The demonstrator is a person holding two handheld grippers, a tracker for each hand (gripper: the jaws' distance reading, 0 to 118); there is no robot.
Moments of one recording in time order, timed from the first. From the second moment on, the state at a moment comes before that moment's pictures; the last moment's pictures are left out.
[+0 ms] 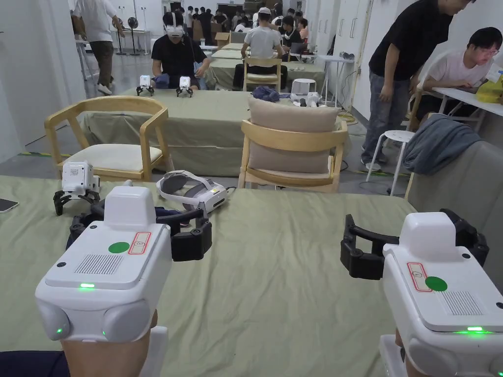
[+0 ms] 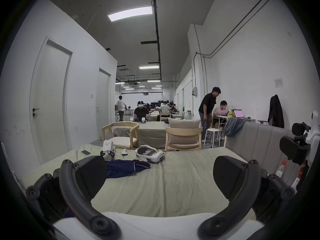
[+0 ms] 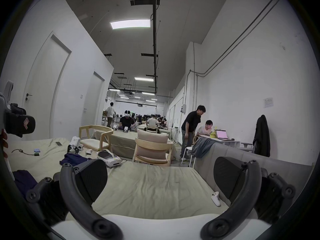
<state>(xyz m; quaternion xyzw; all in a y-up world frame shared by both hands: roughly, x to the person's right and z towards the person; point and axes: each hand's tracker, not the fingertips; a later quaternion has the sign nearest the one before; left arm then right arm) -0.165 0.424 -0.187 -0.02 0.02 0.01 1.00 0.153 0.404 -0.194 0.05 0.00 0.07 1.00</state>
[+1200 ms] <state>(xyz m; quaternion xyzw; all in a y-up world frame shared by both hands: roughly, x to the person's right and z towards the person) -0.170 0.431 -0.179 -0.03 0.05 0.00 1.00 0.153 0.407 -0.193 0.05 0.00 0.08 1.00</state>
